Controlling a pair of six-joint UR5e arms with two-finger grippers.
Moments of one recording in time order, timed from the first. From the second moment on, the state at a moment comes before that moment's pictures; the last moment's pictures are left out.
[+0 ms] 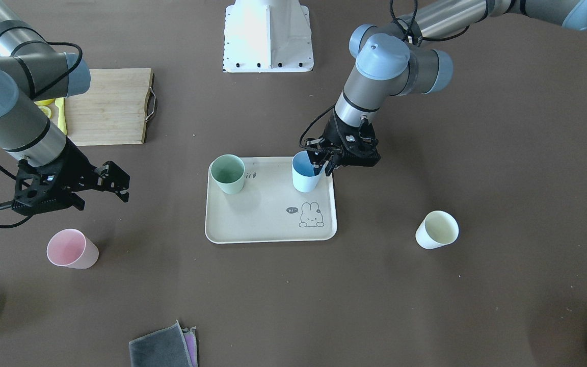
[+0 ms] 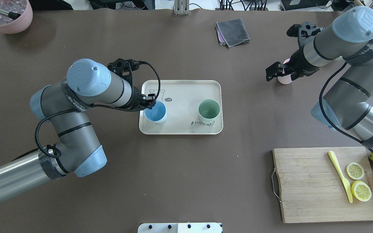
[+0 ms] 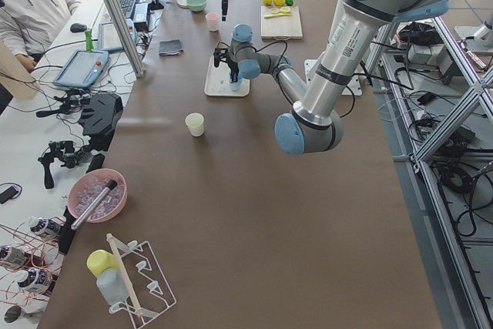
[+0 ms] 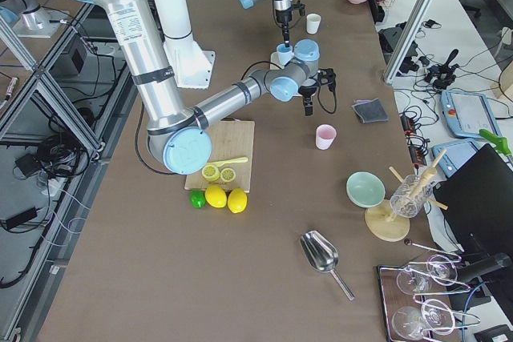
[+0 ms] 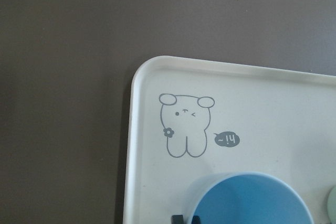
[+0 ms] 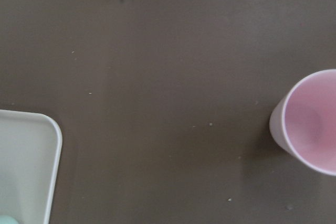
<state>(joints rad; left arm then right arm) -0.61 -2.15 -1.63 -1.97 -1.88 -1.29 0.95 -1.21 1.65 -1.26 2.14 0.82</state>
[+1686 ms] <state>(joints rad) -0.93 -2.01 -1.65 -1.88 -2.04 -0.85 1.04 -1.12 1.35 -1.27 2.20 0.70</state>
